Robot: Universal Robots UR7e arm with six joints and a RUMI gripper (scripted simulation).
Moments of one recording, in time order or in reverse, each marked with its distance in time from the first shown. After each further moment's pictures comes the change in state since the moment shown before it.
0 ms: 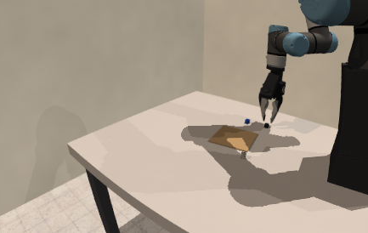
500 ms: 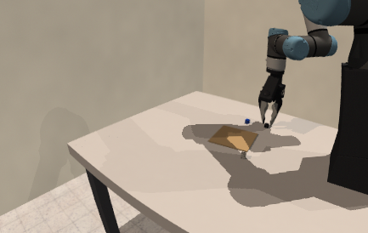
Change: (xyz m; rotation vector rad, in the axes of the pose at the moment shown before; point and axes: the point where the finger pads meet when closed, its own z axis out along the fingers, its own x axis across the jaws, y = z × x) arm 0.000 0.000 0.012 0.000 0.000 0.000
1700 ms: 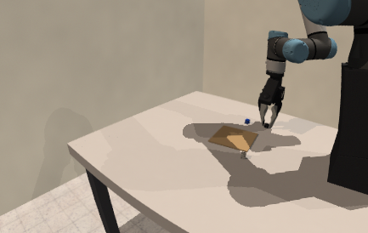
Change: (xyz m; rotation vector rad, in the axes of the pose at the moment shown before) arm 0.000 0.000 0.009 0.000 0.000 0.000
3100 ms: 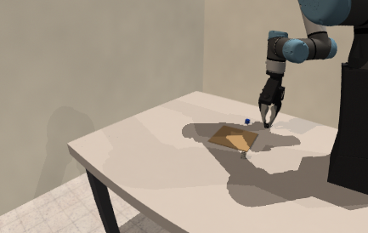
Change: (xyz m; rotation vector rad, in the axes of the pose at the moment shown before) arm 0.000 0.000 0.000 0.000 0.000 0.000
